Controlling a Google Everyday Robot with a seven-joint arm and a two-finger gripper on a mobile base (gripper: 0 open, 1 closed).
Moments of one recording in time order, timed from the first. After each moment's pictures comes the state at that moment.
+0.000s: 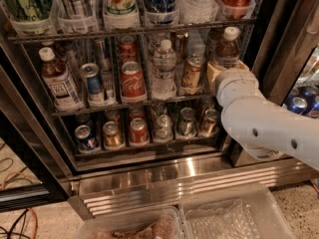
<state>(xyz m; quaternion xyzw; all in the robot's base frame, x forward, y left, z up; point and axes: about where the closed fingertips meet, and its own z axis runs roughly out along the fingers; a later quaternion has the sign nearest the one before) 0.642 -0.182 0.901 -0.01 0.75 -0.04 0.66</state>
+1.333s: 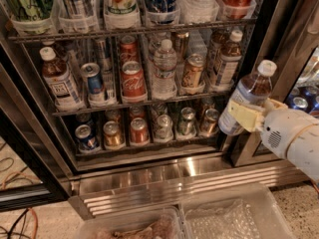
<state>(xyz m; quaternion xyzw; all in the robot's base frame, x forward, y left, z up) 0.504 -0.201 0.891 -0.11 0.77 0.13 0.62</state>
